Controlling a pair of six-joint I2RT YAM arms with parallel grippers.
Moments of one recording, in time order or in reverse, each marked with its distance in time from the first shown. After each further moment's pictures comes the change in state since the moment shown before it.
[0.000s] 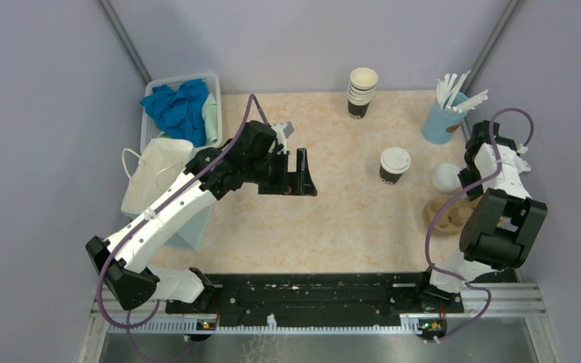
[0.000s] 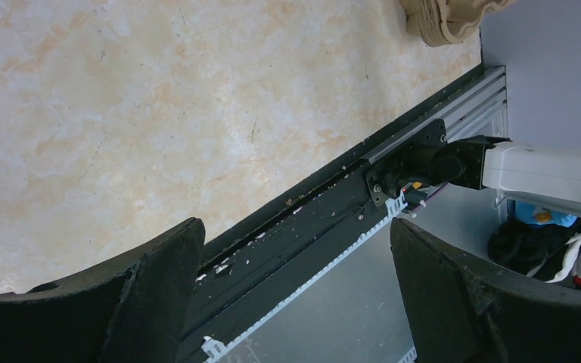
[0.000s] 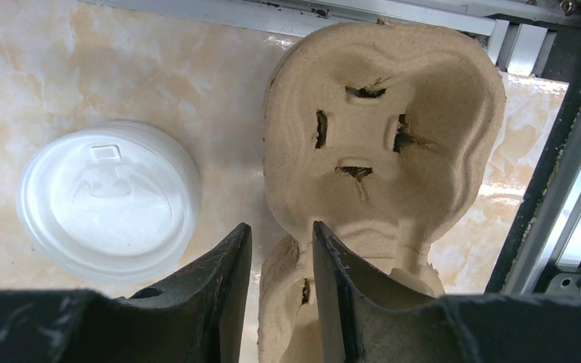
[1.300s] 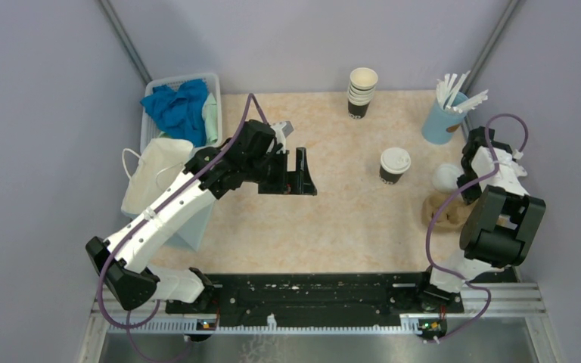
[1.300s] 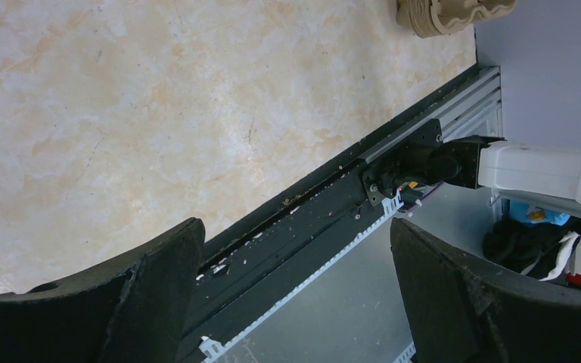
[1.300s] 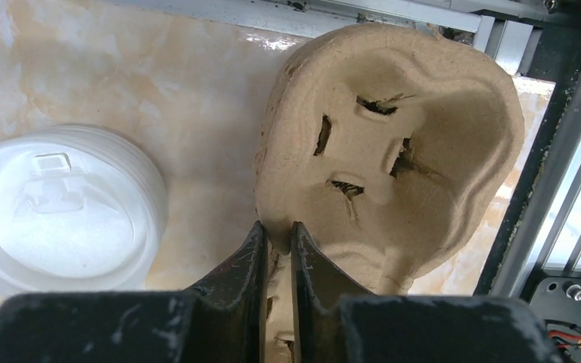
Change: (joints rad) left arm 0.012 0.000 0.000 0.003 0.017 -0.001; right arm 0.000 0.019 -0.066 0.035 0.024 -0.009
